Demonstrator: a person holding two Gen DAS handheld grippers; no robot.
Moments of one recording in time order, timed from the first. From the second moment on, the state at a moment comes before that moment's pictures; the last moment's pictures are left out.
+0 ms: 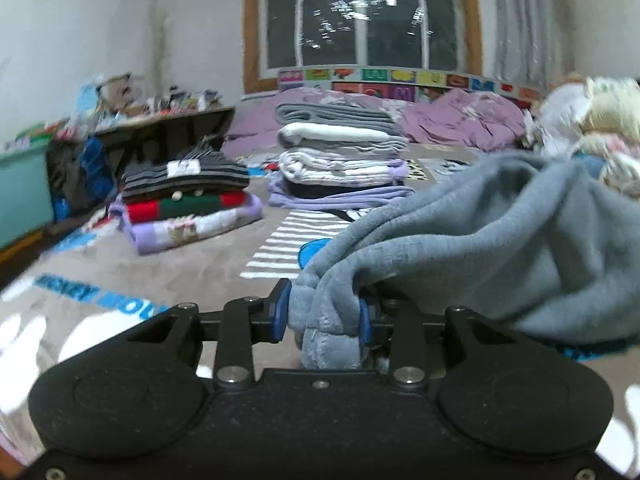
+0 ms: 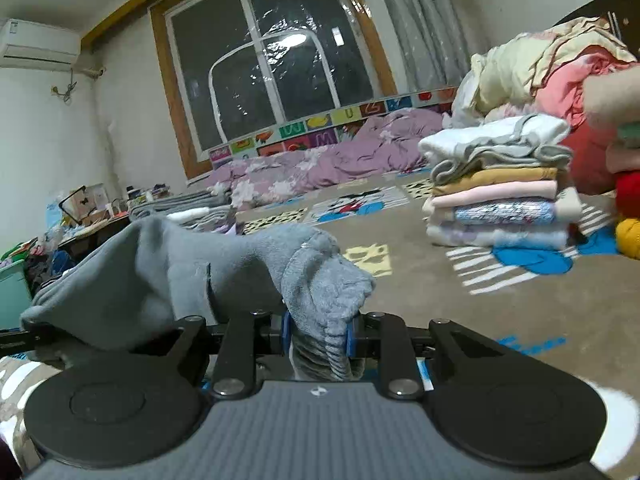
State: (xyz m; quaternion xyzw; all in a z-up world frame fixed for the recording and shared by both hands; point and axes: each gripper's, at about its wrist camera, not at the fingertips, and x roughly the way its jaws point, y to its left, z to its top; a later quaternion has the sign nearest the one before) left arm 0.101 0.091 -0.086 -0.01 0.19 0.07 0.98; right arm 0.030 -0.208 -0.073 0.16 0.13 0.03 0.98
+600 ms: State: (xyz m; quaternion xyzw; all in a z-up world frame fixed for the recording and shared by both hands) left arm 0.171 0.115 -0.092 -0.02 0.21 0.06 0.97; right arm 0.081 -0.240 -0.086 0.23 0.16 0.00 0.96
